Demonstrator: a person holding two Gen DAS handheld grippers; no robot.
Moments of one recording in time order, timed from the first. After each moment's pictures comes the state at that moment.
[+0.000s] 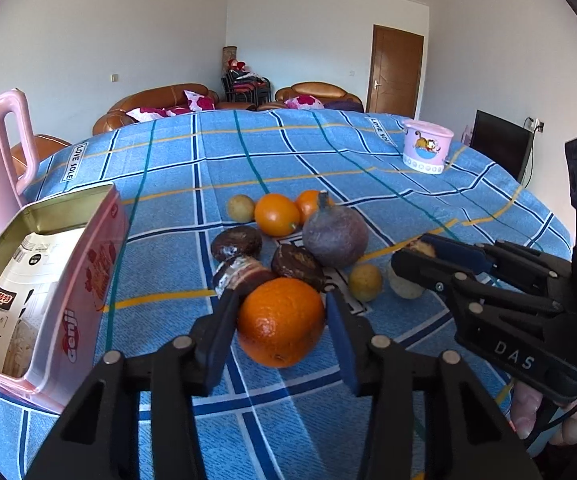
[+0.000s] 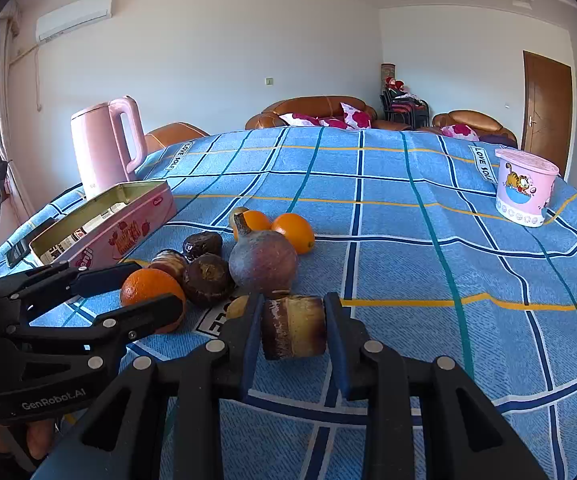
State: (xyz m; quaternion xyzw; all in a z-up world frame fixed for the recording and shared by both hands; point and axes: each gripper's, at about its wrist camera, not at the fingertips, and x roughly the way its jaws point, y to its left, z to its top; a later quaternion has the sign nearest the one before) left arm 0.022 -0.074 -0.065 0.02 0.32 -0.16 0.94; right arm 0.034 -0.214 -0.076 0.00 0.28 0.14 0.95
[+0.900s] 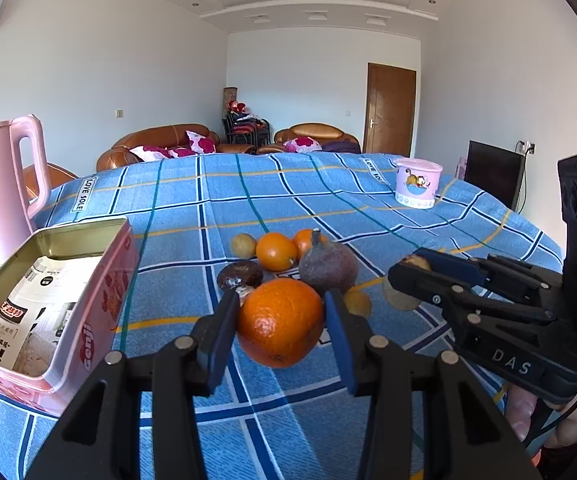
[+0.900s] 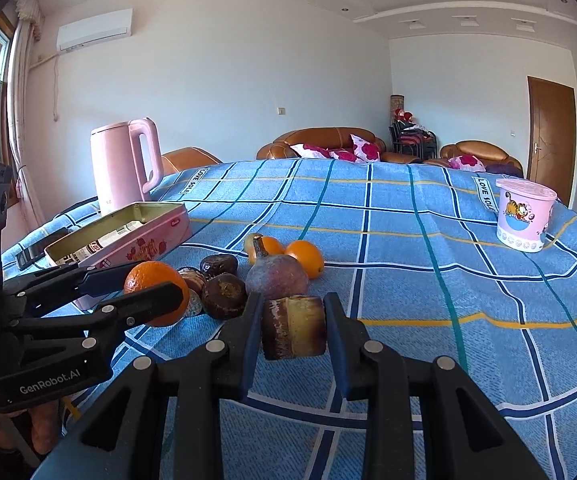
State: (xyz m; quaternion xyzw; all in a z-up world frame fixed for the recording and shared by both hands) left arm 0.001 -0.069 -0.057 0.01 0.23 -0.16 0.96; right arm 0.016 -0.215 -0.071 -0.01 0.22 0.16 0.96
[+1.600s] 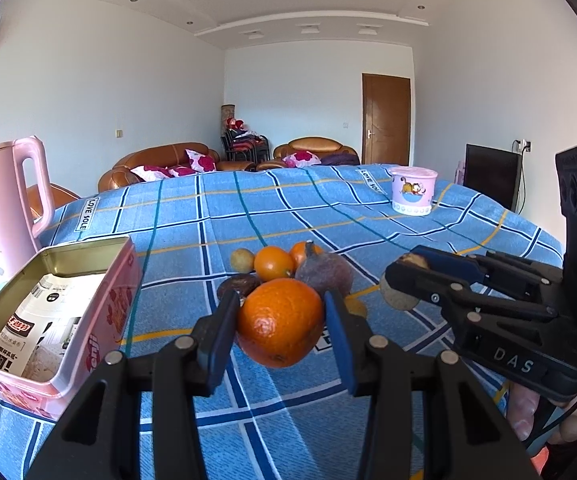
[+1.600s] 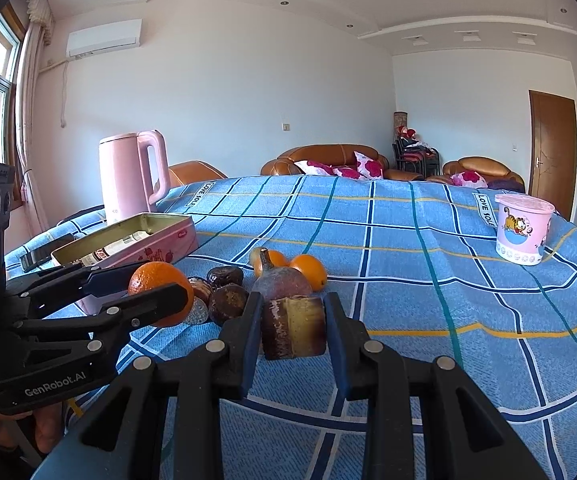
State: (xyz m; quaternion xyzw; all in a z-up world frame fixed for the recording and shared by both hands) left arm -0.010 -0.074 -0.055 0.03 0.20 -0.16 0.97; right arm 0.006 -0.216 -0.070 -0.01 0.19 0.17 0.97
